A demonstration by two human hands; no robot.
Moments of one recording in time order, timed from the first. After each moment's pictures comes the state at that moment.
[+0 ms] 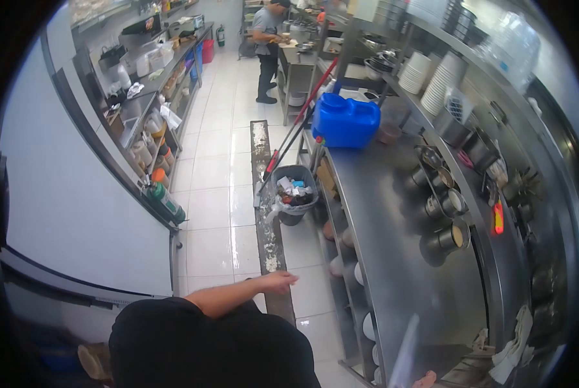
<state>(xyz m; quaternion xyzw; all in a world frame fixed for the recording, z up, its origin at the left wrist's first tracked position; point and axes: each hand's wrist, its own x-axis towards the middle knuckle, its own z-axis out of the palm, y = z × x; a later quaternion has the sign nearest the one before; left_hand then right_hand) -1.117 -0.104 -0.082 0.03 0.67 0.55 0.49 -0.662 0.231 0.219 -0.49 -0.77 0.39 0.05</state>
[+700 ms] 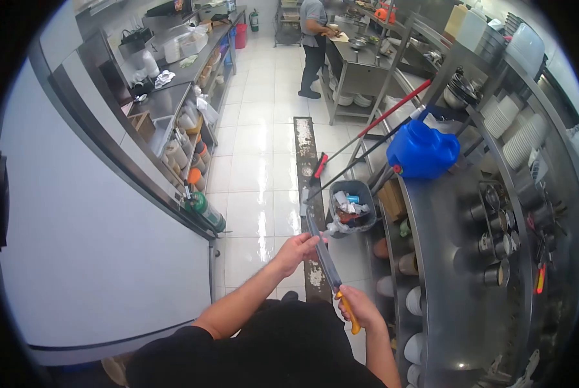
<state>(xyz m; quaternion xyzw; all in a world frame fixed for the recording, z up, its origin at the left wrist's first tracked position) -1.323 -0.334 0.072 -0.03 0.47 0.84 0.27 -1.202 -0.089 0.128 -0.17 -0.59 0.68 -0.39</state>
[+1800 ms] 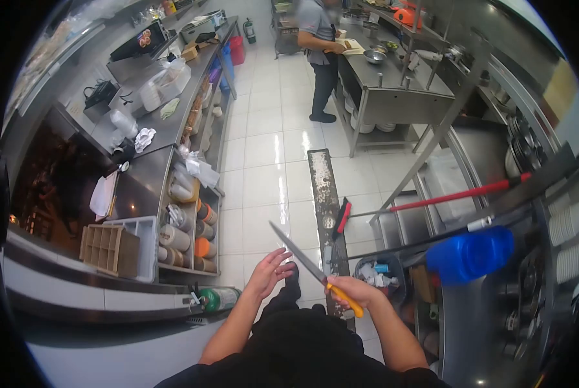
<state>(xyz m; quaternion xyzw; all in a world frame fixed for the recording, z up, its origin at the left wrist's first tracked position) -1.758 -0.500 0.042 -0.15 0.45 0.86 0.19 -1.766 -0.194 0.087 -0.07 -0.51 0.66 -0.55</state>
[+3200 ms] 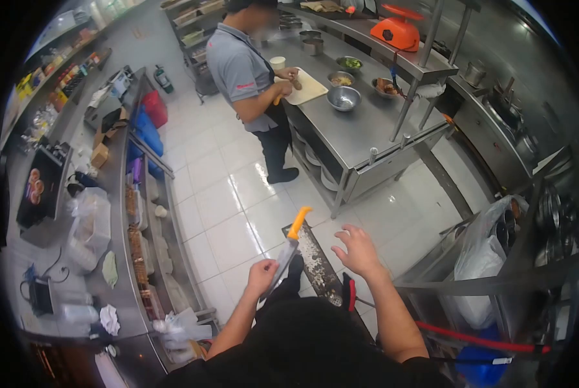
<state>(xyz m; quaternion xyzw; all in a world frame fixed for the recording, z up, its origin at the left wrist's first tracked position) -2.536 -0.553 -0.025 0.04 0.87 0.47 0.12 -2.497 -0.228 0.106 0.03 -0.97 0.25 0.06</state>
